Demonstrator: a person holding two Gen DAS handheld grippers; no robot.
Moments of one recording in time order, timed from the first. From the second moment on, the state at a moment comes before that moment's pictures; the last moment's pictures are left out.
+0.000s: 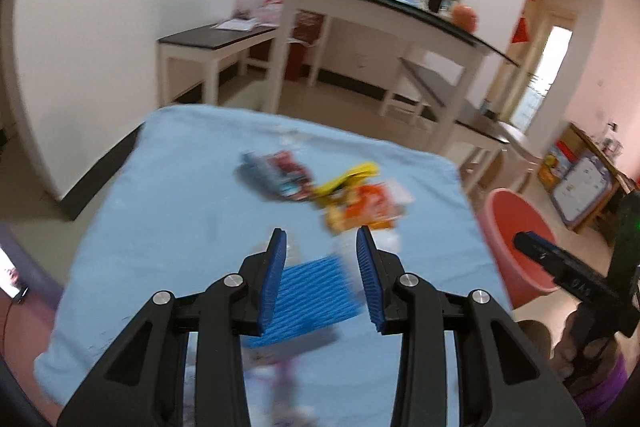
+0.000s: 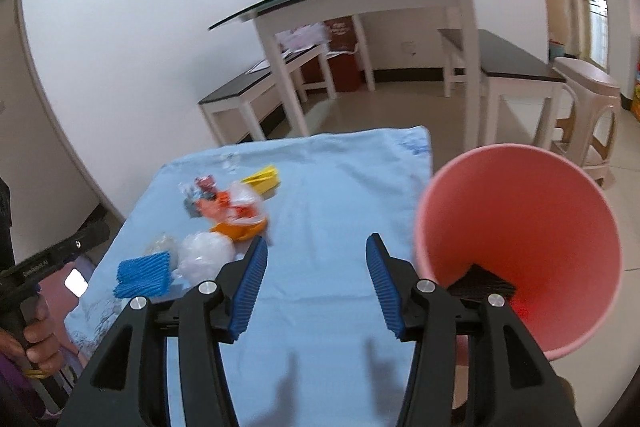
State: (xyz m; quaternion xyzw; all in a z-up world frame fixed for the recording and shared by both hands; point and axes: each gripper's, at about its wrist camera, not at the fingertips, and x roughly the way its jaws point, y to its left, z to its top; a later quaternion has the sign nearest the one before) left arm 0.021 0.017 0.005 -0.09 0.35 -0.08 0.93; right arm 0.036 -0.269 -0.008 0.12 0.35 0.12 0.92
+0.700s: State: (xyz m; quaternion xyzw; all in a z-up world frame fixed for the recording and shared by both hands) left arm 0.027 0.052 -0.048 -0.13 0.41 -0.10 0.90; right arm 0.064 -0.196 -0.029 0.12 0.40 0.20 0.88
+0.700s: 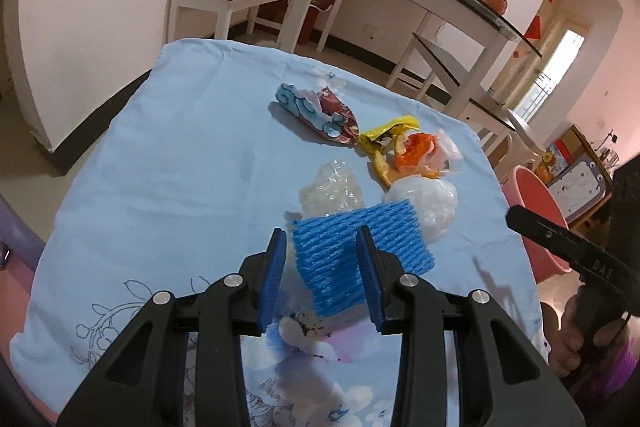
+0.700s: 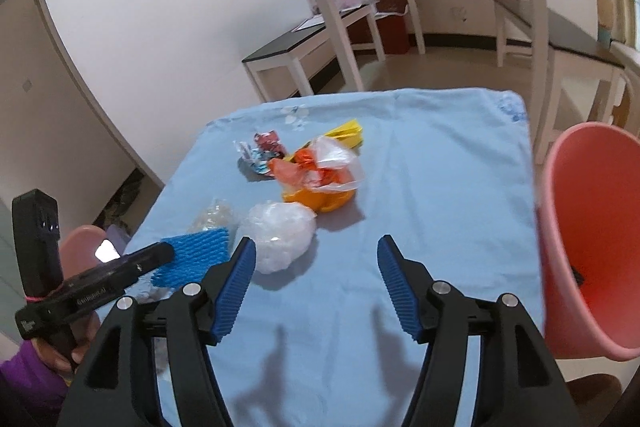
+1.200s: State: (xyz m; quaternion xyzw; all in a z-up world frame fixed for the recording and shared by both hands) left arm 0.009 0.059 -0.034 -0.13 0.37 -0.12 0.91; right arm 0.096 -0.162 -0.048 0.14 0.44 0.23 0.86
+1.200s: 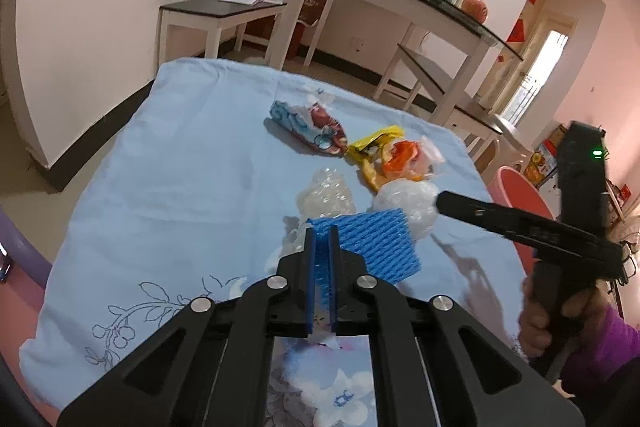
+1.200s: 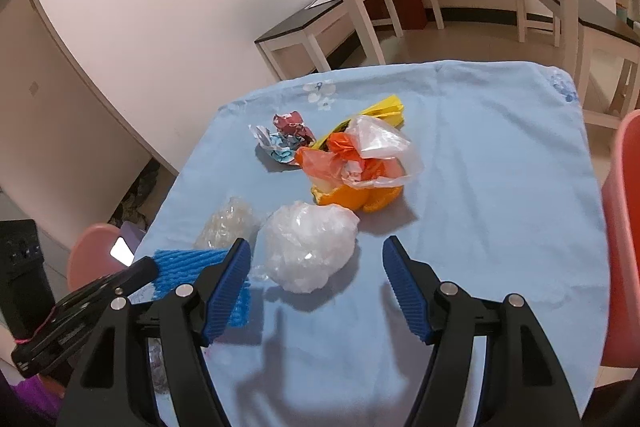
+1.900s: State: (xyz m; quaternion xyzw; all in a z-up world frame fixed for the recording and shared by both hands) left arm 0.003 0.049 -0.008 -0.12 0.35 -0.13 0.92; right arm 0.070 -0.181 -0.029 0.11 0.40 0.21 0.89
